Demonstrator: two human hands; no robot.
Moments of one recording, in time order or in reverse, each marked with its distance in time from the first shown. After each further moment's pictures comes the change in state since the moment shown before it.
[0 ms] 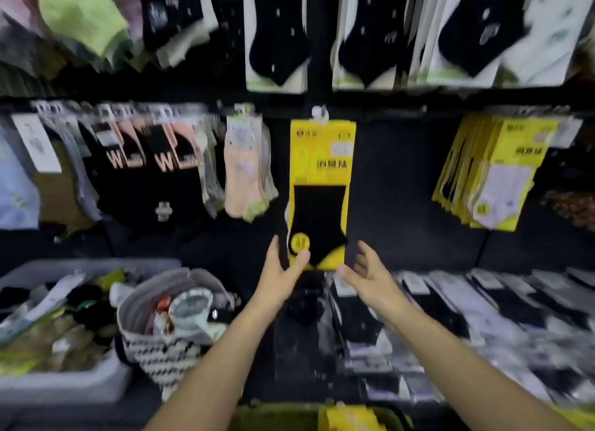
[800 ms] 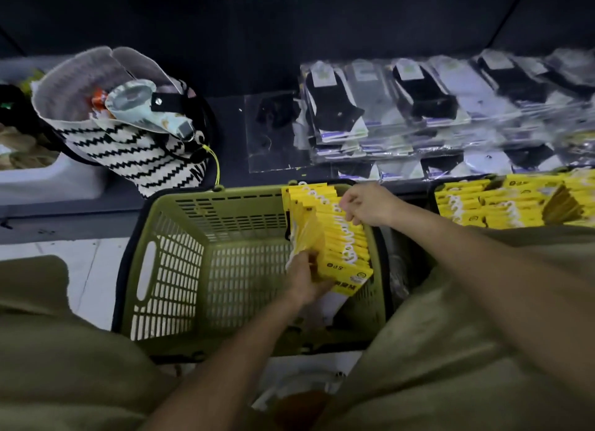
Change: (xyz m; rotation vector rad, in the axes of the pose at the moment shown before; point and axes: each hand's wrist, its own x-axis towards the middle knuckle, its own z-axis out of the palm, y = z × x) left_hand -0.246 -0.251 0.106 0.366 -0.356 -0.534; right_hand -0.104 0.203 -0.010 -0.614 -0.381 0.310
